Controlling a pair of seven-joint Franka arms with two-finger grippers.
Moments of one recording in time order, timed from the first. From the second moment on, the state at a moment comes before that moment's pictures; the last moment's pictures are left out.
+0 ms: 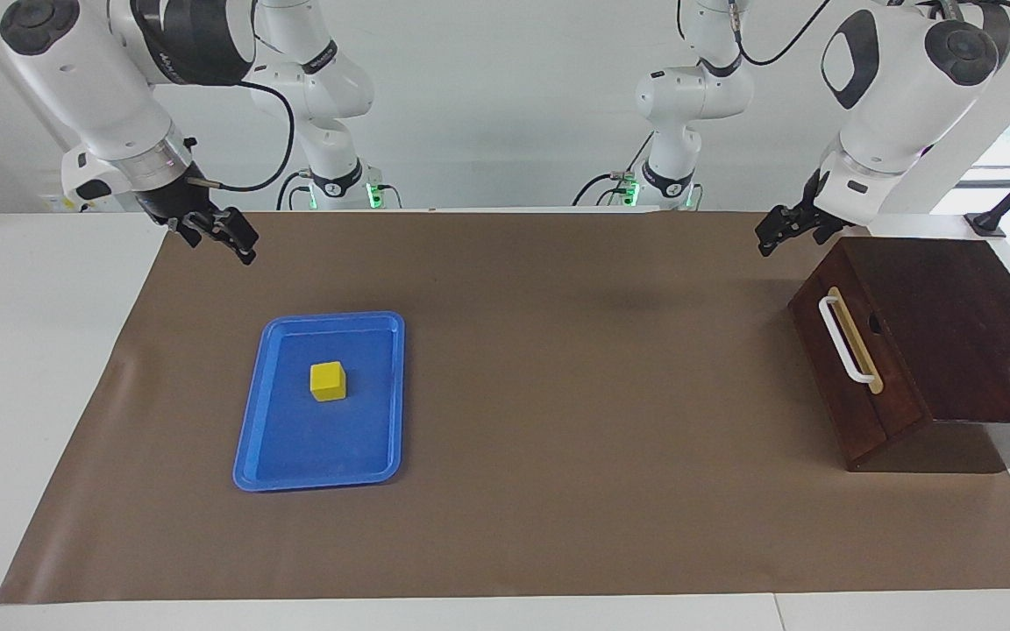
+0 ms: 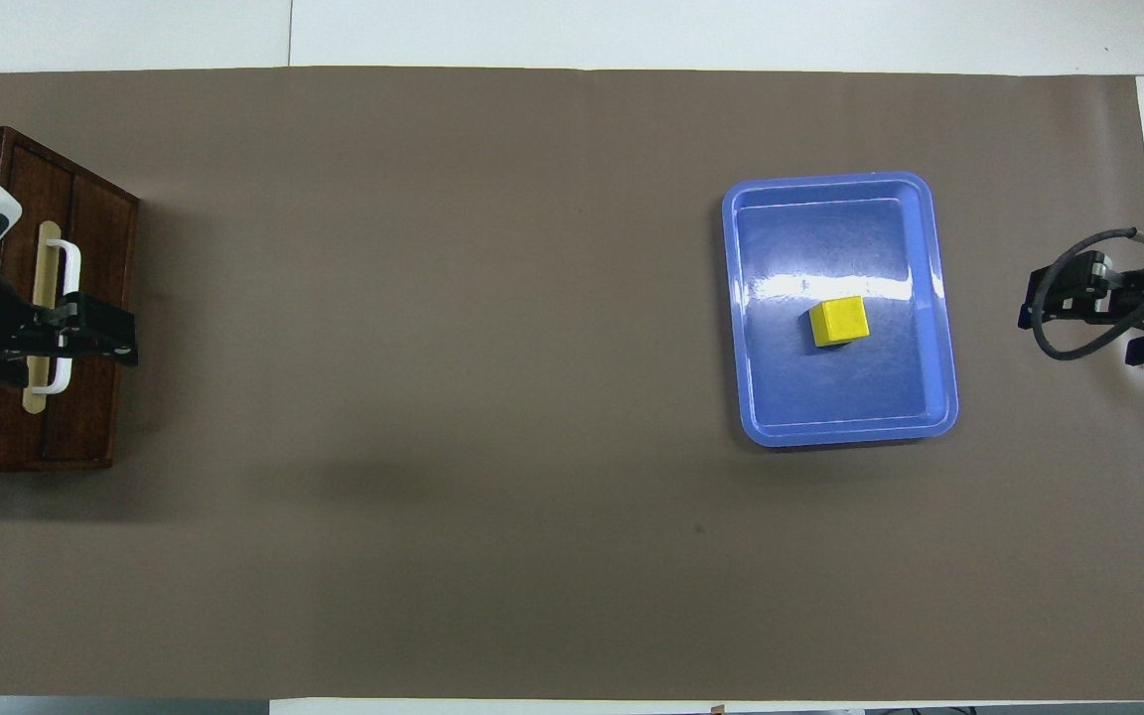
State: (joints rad) left arm 0.00 -0.03 -0.08 -1.72 0.01 1.54 -0.19; right arm -0.03 -0.03 -0.01 -1.70 0.01 1.59 0.29
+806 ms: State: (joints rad) left arm -0.04 -0.01 -0.06 -1.67 0.01 1.52 -0.07; right arm 0.00 -0.03 0.00 -1.70 -0.02 1.59 0.06
